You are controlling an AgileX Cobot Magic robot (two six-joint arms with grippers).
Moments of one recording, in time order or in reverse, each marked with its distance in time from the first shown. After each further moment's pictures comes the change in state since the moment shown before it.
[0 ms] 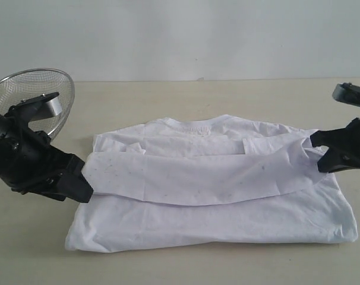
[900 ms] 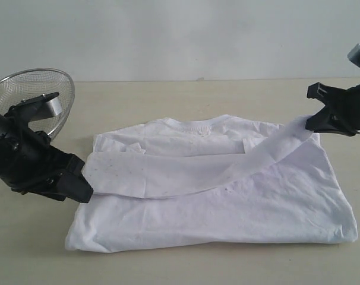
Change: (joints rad) left arm 0.000 0.000 0.000 0.000 0.000 0.000; right arm 0.000 -0.050 -0.019 0.397 -0.055 -0.078
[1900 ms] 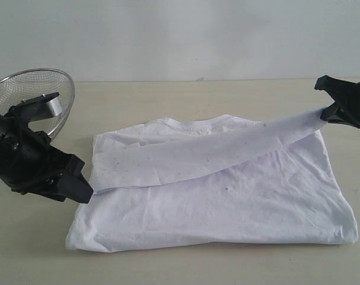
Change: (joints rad) left arm 0.000 0.000 0.000 0.000 0.004 0.000; right arm 0.002 0.031 -0.020 0.055 -0.201 0.029
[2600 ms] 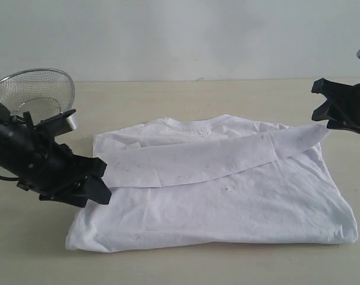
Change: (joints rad) left arm 0.000 0.213 -0.024 -0.186 -0.117 0.085; right arm 0.000 0.008 0.000 0.000 0.050 -0.027
